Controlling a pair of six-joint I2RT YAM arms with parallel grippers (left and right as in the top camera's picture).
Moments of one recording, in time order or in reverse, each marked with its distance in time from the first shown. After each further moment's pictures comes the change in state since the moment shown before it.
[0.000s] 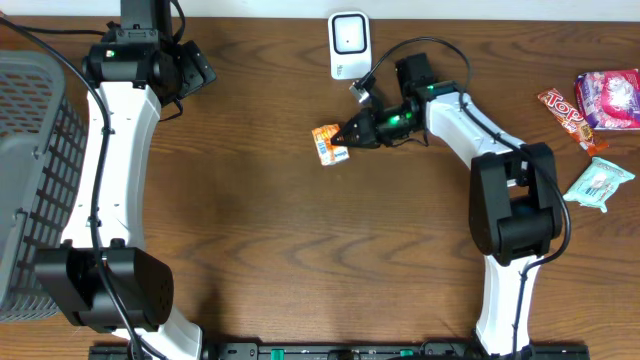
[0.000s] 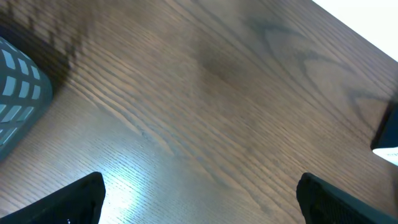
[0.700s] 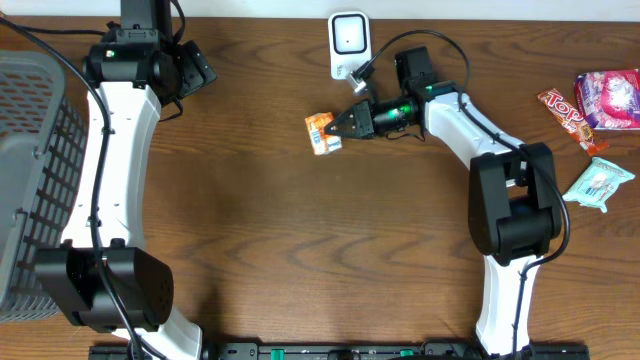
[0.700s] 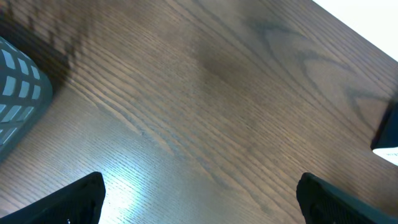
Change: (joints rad) left arm 0.000 0.000 0.000 0.000 0.000 0.000; right arm -0.001 0.000 0.003 0.153 0.005 0.122
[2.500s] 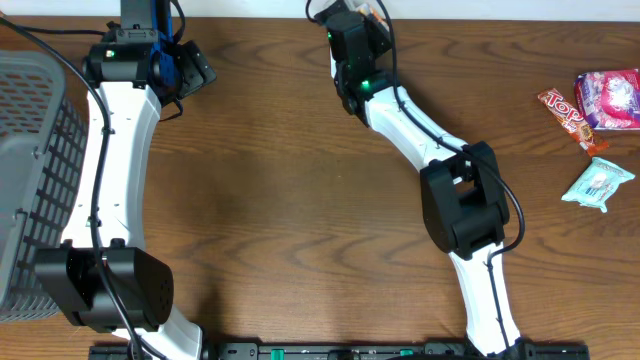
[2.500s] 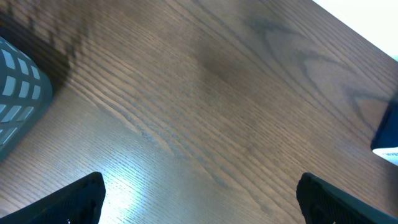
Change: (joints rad) left arm 0.000 0.000 0.000 0.000 0.000 0.000; right arm 0.227 0.157 0.308 0.542 1.765 -0.735
